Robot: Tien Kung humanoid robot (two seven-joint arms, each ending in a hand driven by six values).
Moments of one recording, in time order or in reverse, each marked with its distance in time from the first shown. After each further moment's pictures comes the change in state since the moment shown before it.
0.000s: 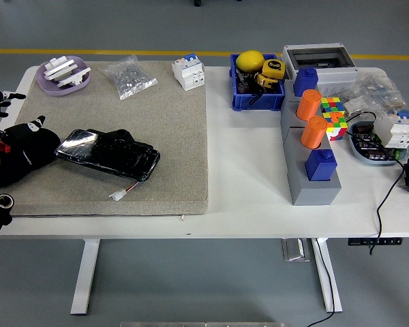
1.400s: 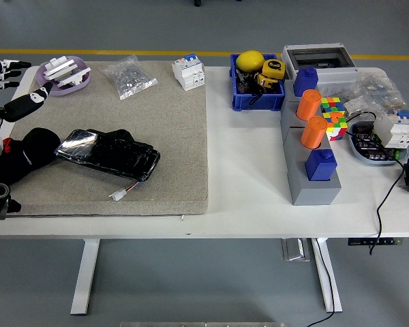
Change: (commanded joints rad) left arm -0.005 0.007 0.004 -0.154 -0.077 0.003 -0.027; right arm 0.017 0.026 -0.067 0.003 0.022 0.004 -0.003
